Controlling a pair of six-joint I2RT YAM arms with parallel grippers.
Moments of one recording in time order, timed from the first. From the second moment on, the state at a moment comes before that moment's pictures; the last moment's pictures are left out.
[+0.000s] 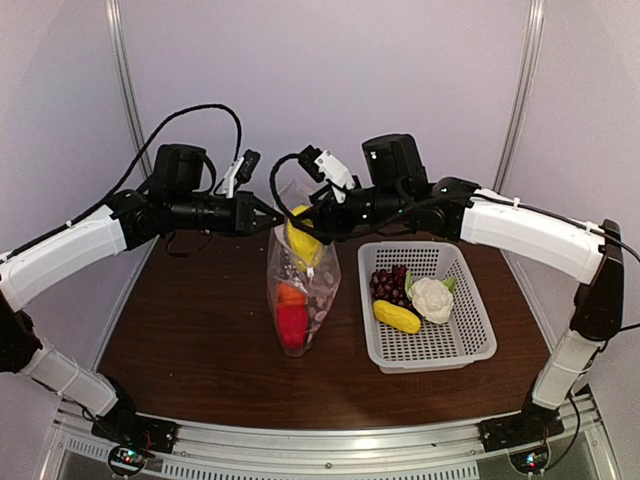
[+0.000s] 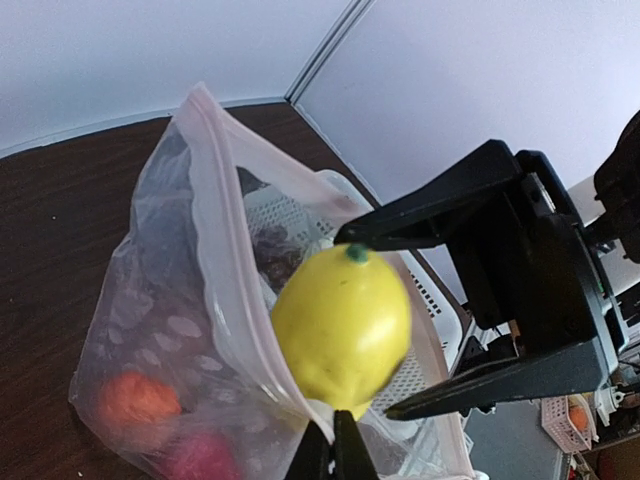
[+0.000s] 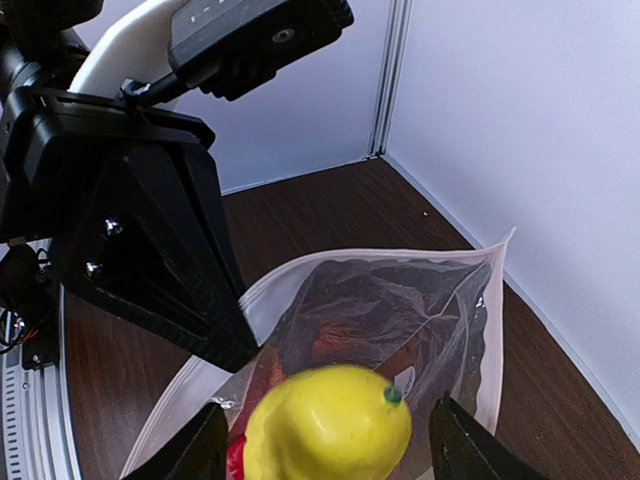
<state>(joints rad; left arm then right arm) -0.65 1.38 1.28 -0.32 0.47 -0.44 0.90 1.72 1.64 -0.27 -0.15 -0.13</state>
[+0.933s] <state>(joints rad) -0.65 1.37 1.27 -0.35 0.44 -0.34 0.61 1.39 1.37 -0.46 -0.09 -0.30</state>
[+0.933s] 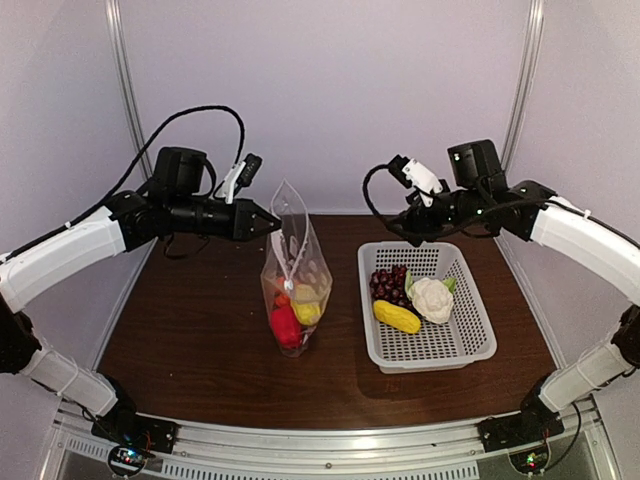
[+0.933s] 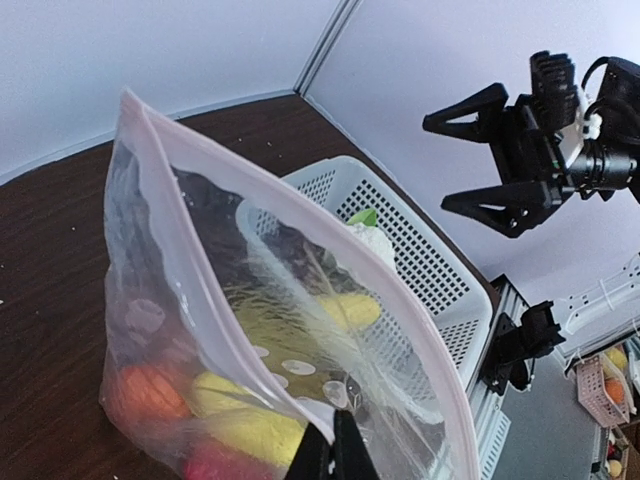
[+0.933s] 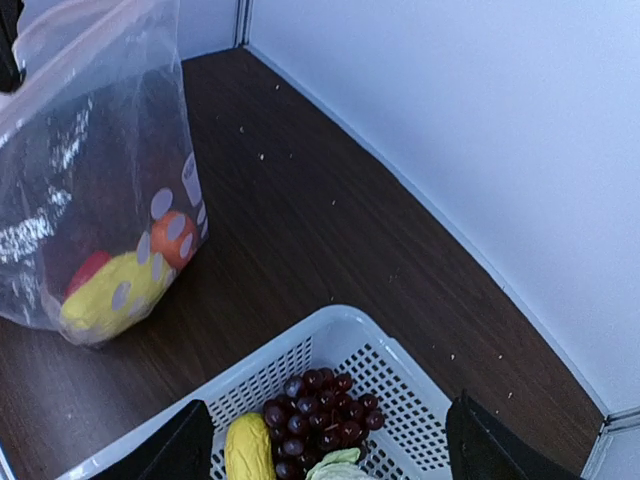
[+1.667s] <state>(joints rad) -0.65 1.39 1.23 -0.33 0.52 -0.15 0.62 1.68 1.24 -0.74 -0.07 -0.49</state>
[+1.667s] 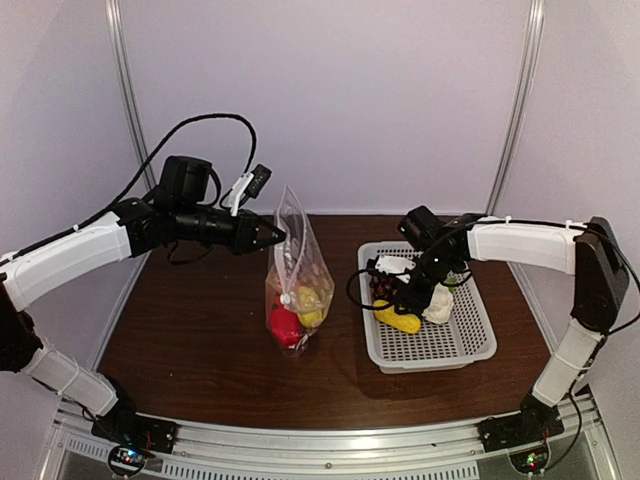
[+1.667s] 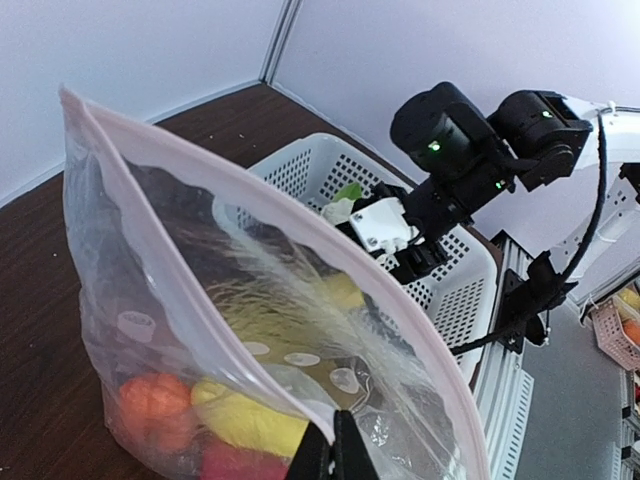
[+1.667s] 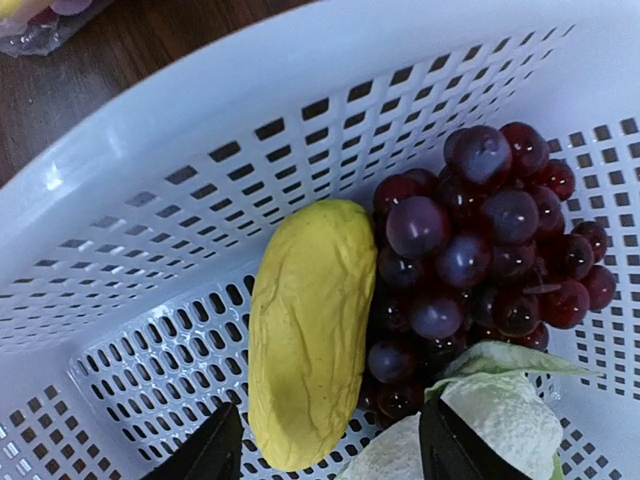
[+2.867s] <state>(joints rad) -0.63 1.37 1.15 -0.29 0.60 -0.13 0.62 1.82 1.28 -0.76 -0.11 -0.45</state>
